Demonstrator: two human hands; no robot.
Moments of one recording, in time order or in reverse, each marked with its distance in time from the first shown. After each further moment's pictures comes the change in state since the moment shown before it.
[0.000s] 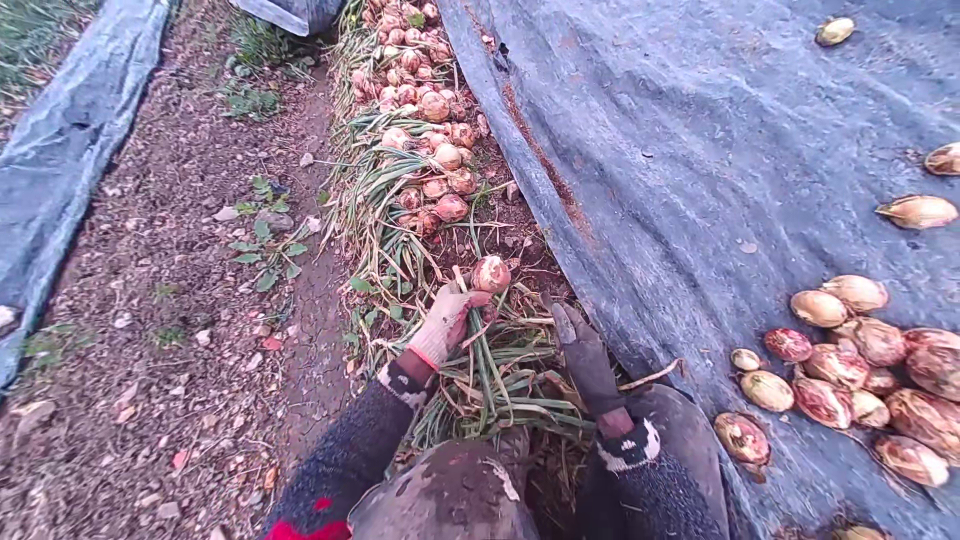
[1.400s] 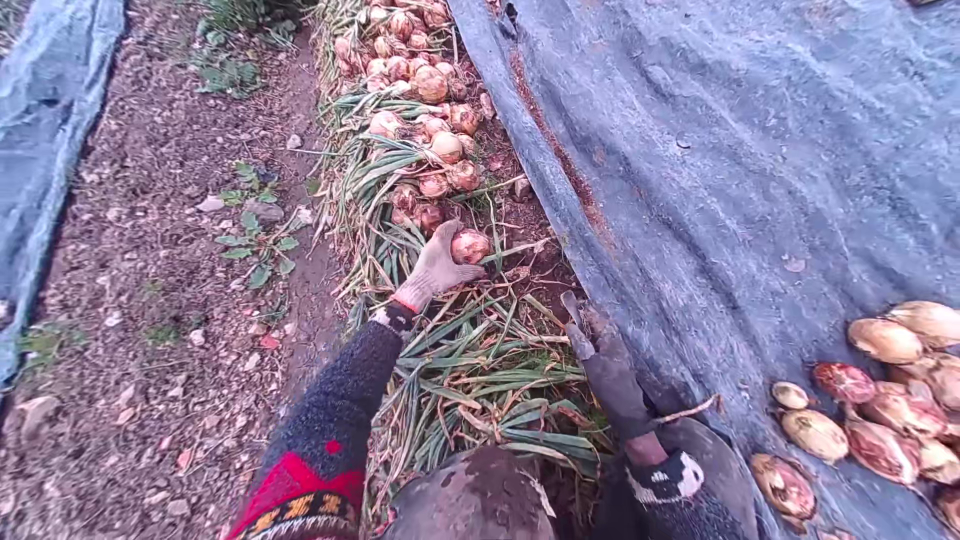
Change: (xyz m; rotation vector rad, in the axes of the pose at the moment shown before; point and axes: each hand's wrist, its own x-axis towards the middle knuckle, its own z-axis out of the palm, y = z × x) left_hand 0.146 0.045 -0.070 1.147 0.063 0.440; right_hand 0.052 0.016 -0.001 -0.269 0.102 0.085
